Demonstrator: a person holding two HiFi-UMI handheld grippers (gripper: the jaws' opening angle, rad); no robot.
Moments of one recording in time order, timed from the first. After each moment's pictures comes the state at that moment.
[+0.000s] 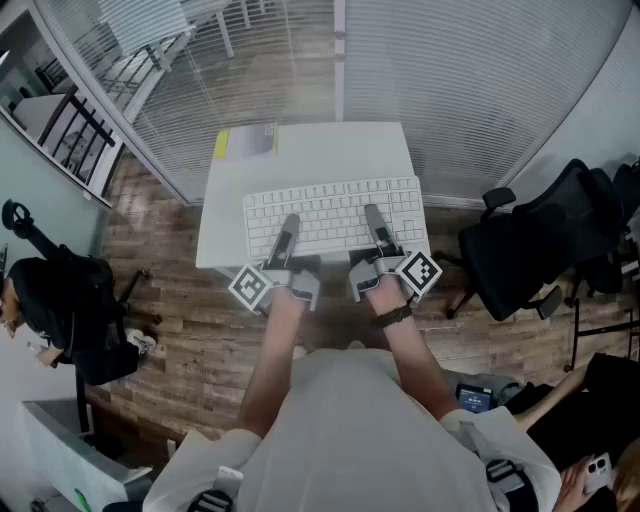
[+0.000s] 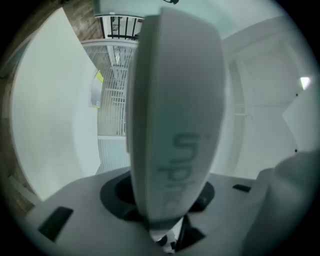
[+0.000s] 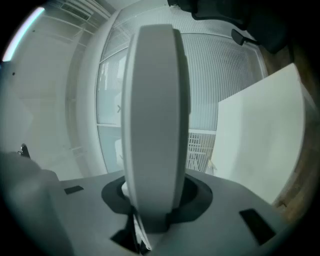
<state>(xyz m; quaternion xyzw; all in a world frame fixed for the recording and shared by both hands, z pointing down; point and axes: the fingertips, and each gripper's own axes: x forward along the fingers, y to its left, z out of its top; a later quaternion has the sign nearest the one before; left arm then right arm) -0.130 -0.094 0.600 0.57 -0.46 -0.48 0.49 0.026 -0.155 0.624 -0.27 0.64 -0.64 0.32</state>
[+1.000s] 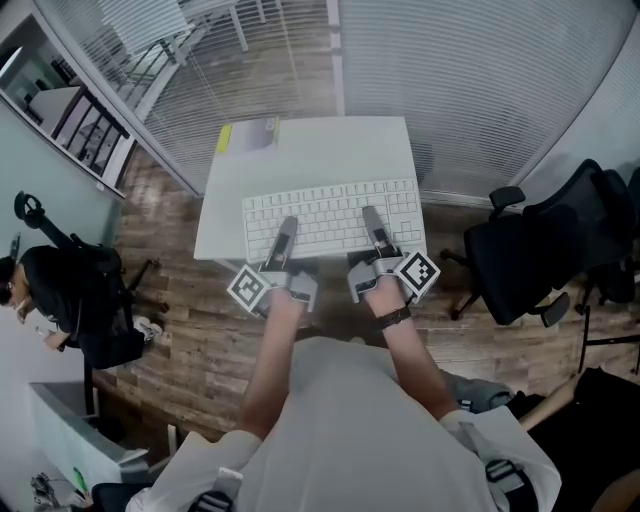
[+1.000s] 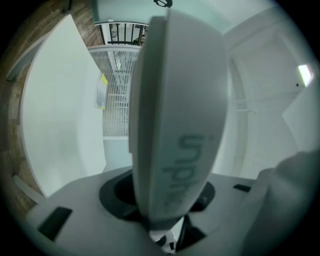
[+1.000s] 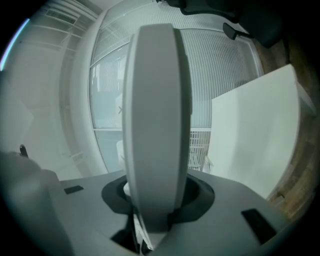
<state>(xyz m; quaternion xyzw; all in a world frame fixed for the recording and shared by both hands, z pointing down) -0.112 -0.068 0.594 0.55 -0.49 -0.48 0.48 0.041 -0.136 0.628 -0.25 0.63 -0.66 0.31</state>
